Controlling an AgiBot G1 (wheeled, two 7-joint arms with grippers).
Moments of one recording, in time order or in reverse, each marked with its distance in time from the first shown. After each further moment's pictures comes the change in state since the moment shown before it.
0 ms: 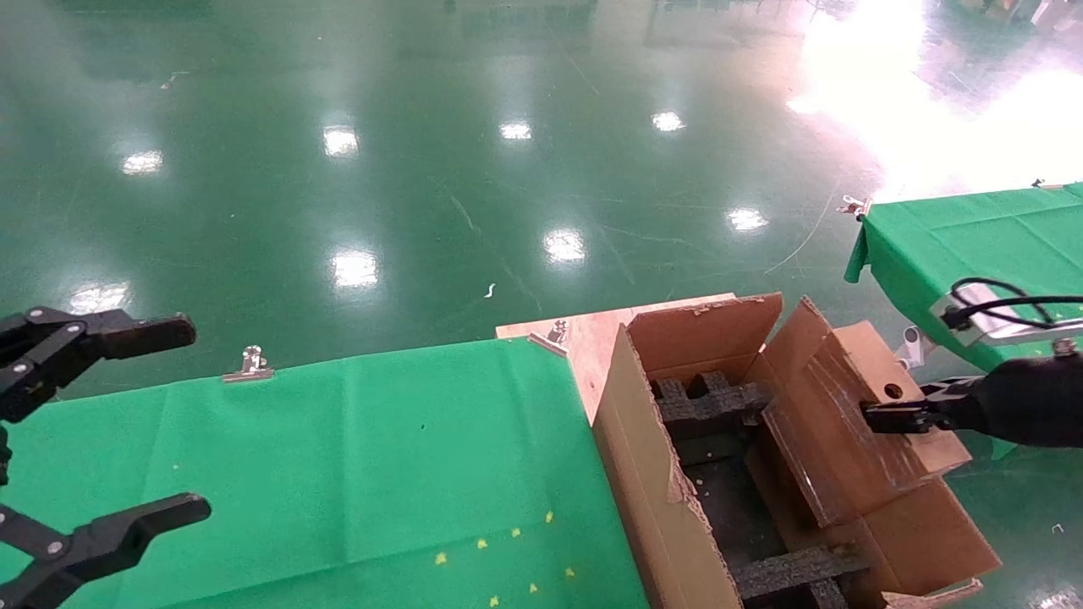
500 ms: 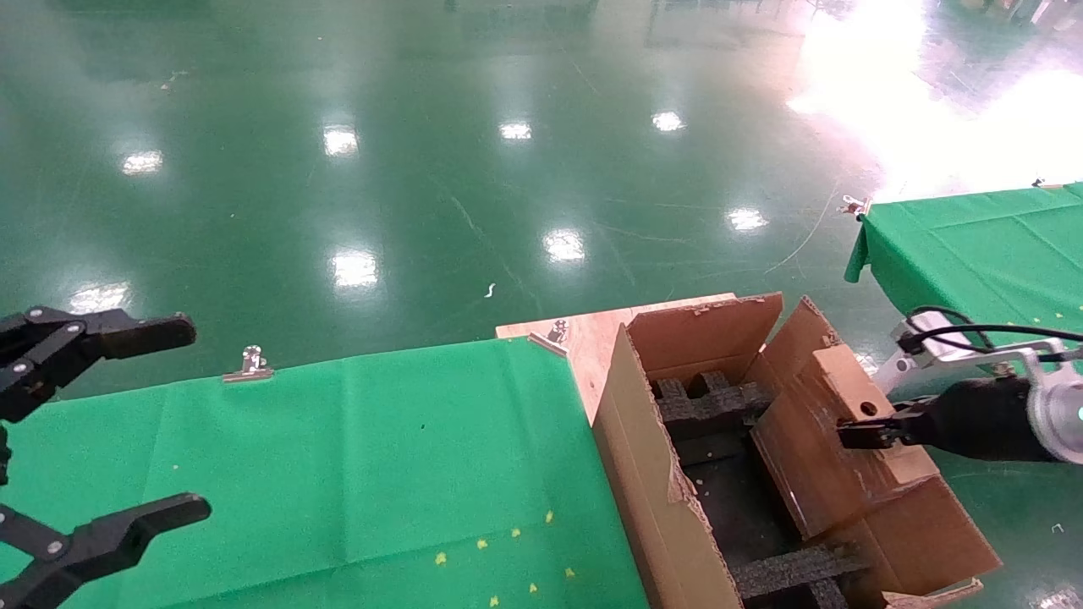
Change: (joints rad) left arm 0.000 0.000 0.000 0.000 0.000 0.000 0.000; right arm -0.133 -0.099 -0.054 -0.081 0.045 0.146 0.007
